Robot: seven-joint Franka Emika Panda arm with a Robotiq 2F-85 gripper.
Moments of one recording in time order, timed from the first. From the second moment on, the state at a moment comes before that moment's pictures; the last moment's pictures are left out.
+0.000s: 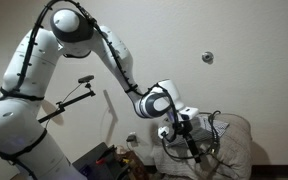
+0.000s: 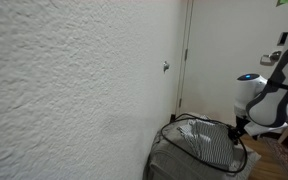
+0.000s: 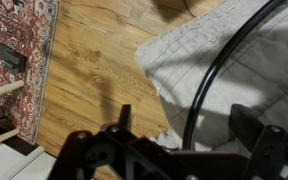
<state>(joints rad) 0.06 0.78 -0.34 -2.22 -0.10 2.89 0.49</state>
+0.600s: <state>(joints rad) 0.06 0.80 -0.34 -2.19 -0.06 2.89 0.45</state>
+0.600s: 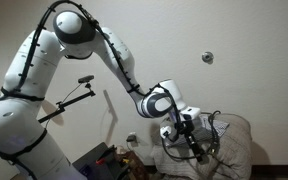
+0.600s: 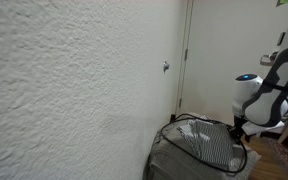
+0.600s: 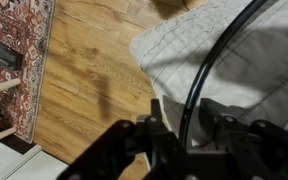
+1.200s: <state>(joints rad) 0.09 0.77 -0.37 -2.20 -0.06 2.89 0.45</state>
